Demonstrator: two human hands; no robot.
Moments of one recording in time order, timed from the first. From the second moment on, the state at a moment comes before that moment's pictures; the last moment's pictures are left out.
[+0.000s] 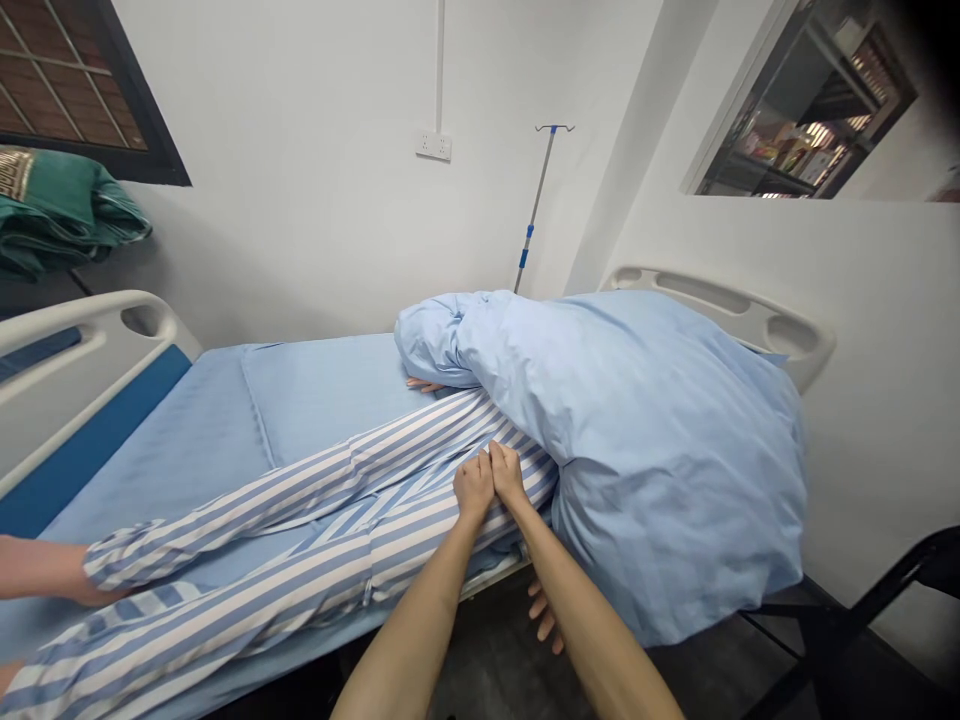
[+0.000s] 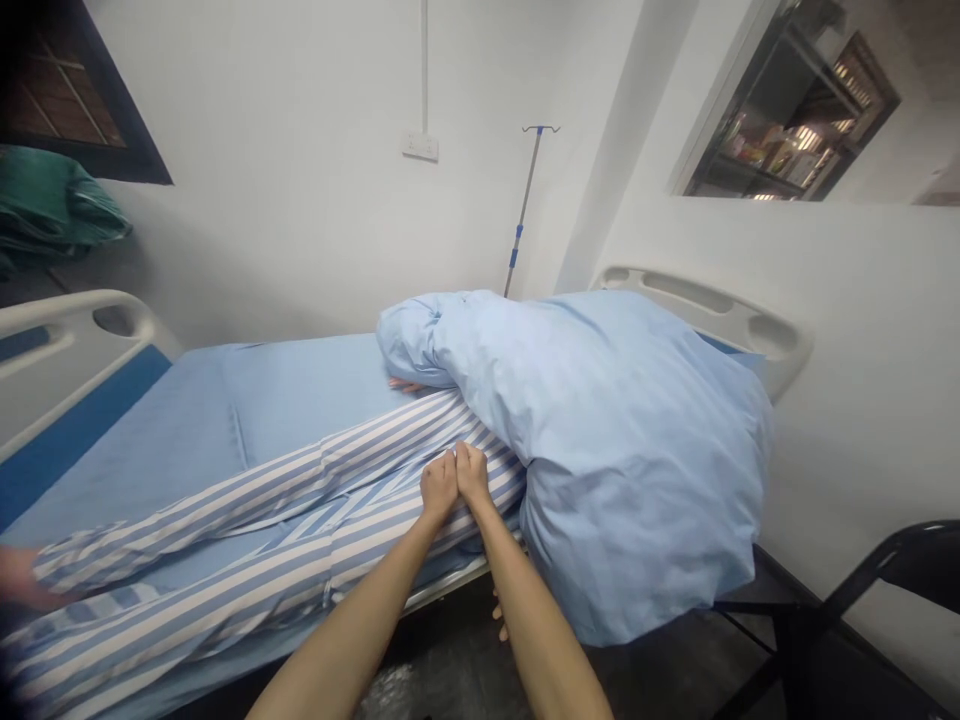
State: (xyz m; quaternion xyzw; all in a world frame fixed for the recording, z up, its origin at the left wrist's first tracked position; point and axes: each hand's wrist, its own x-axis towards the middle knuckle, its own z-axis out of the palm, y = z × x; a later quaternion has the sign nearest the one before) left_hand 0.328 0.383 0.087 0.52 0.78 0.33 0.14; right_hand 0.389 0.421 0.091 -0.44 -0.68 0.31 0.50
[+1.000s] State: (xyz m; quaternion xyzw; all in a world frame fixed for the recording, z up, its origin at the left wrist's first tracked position) left_hand 0.344 0.397 0.087 0.51 0.71 0.44 0.20; right_hand 0.404 0.431 0.095 -0.48 -0.69 0.27 0.48
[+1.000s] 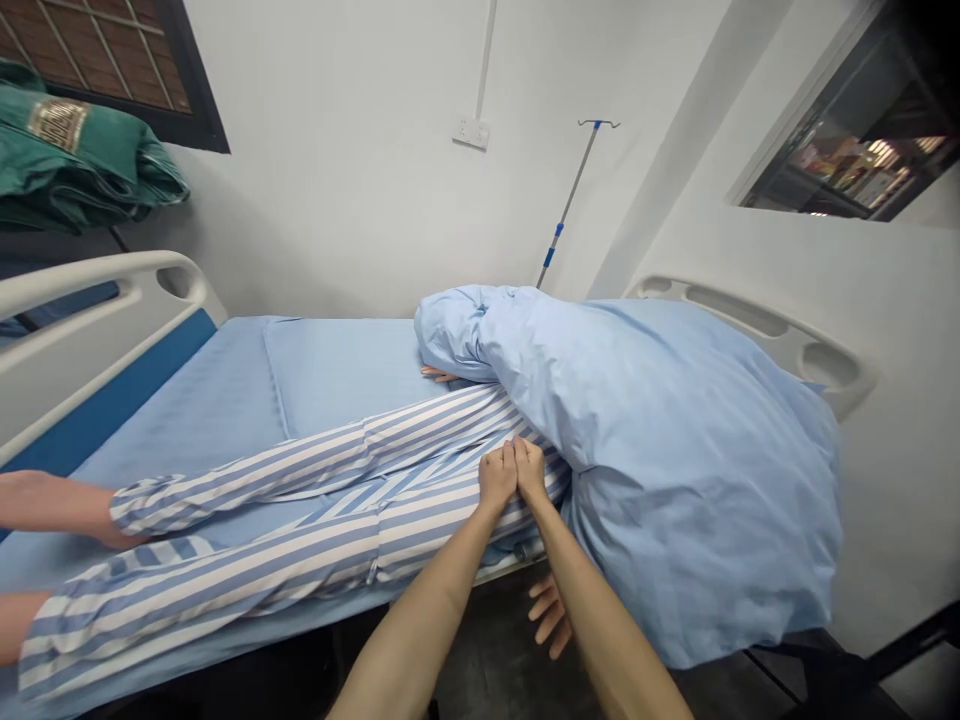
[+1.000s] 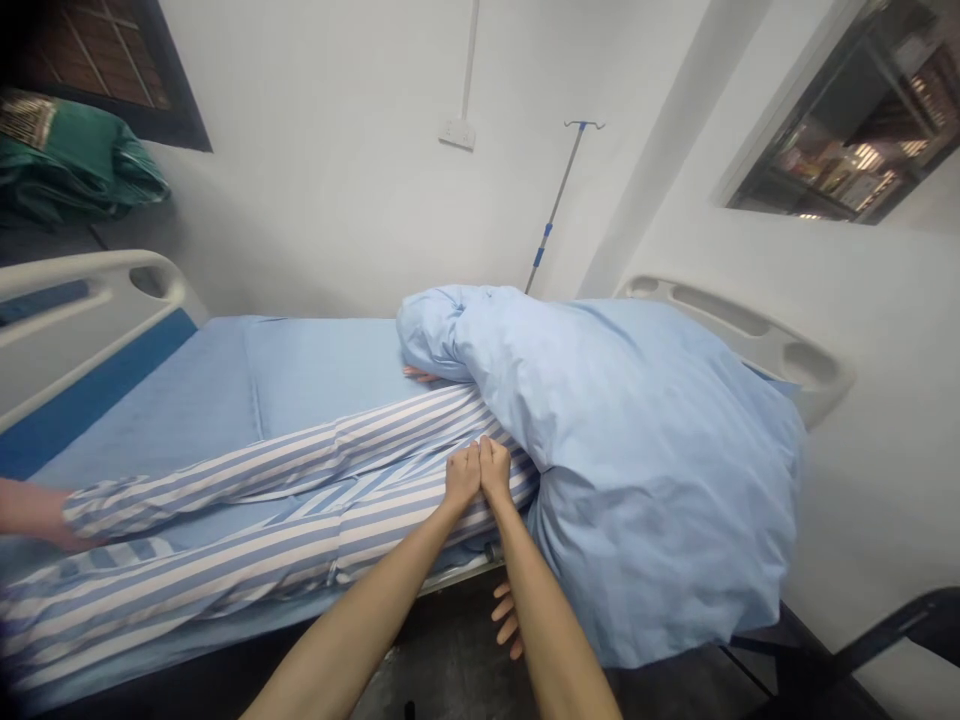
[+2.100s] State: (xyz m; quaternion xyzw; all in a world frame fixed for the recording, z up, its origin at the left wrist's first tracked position) left_hand -0.012 0.113 0.080 0.45 0.89 0.01 0.05; right_hand 0.416 0.451 0.082 -0.64 -0.71 0.09 0.28
